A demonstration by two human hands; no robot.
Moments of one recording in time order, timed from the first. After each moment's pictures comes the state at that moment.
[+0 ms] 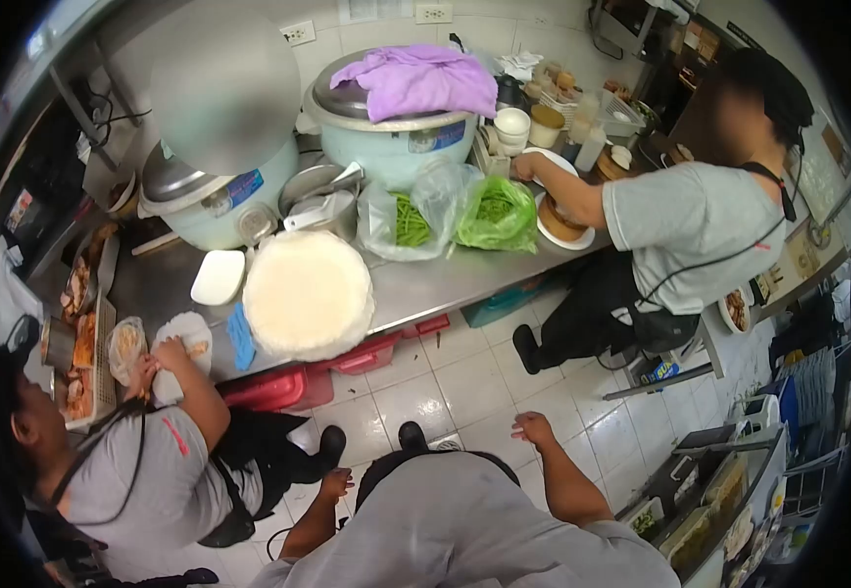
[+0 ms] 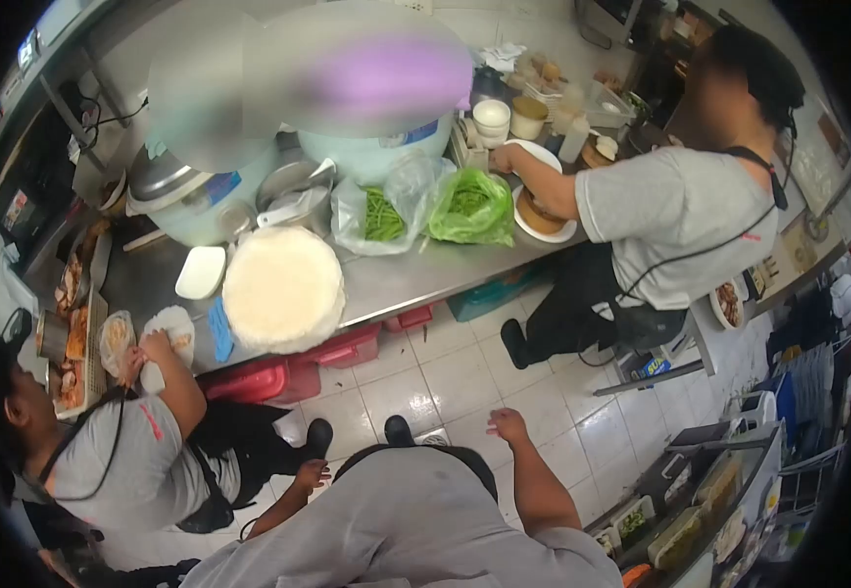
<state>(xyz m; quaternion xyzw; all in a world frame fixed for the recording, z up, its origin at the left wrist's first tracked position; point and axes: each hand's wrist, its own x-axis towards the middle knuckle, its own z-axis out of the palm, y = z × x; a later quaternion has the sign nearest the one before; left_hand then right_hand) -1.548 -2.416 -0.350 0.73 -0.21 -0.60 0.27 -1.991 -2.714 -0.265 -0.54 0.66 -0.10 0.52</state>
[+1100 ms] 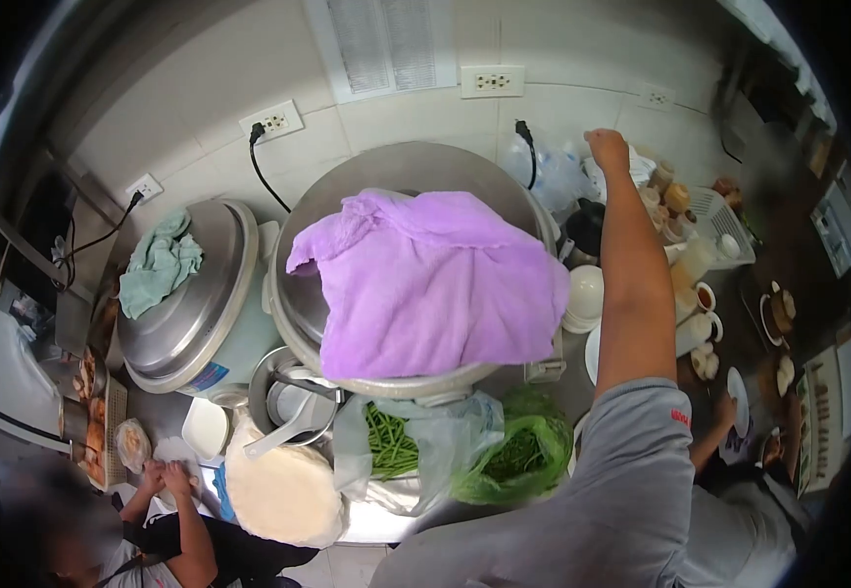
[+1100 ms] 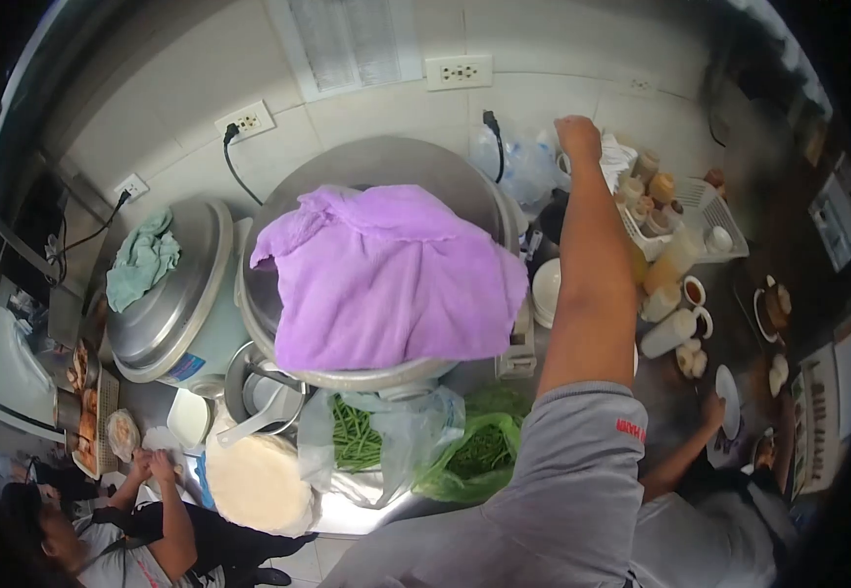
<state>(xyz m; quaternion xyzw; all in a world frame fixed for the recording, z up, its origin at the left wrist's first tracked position) -1.431 -2.684 -0.148 0.88 0.09 -0.19 0.42 -1.679 -3.633 0.103 -0.75 0.55 -0.35 0.09</state>
